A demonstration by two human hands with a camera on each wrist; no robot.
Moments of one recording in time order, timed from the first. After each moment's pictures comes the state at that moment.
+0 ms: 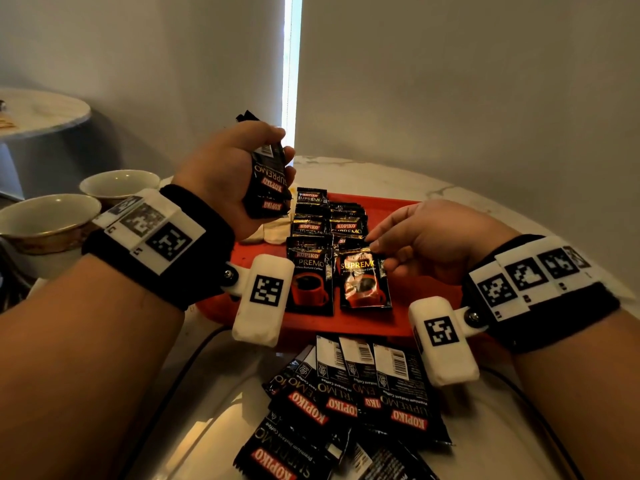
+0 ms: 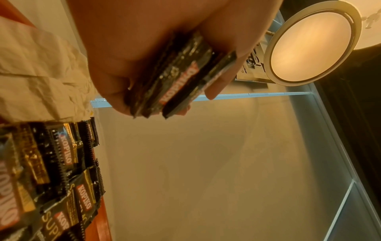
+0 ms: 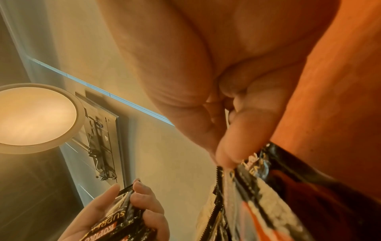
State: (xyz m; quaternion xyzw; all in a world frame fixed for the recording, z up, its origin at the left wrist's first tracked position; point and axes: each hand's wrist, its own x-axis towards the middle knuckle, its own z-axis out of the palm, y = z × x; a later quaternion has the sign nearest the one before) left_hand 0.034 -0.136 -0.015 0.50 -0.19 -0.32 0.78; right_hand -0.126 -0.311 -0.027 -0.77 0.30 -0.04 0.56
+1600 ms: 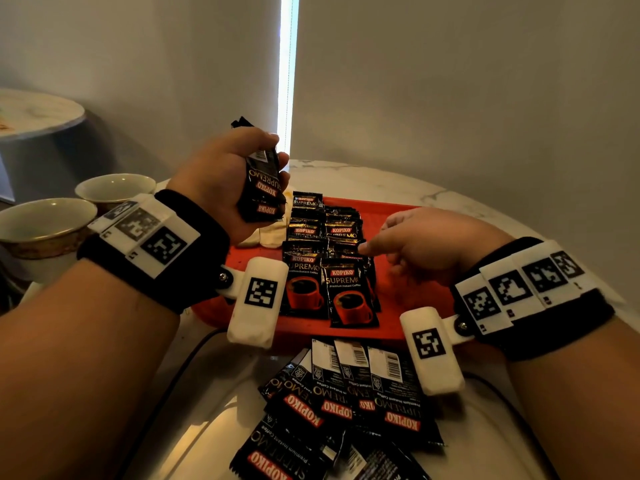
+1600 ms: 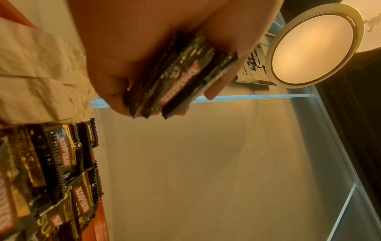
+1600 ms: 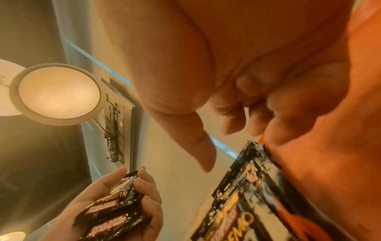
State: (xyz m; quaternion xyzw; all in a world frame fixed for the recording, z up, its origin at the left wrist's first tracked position) left_hand 0.039 -0.136 -0.016 0.50 -0.19 -0.33 0.77; right_hand -0.123 -0.306 -0.022 -0.84 0.33 0.01 0.42
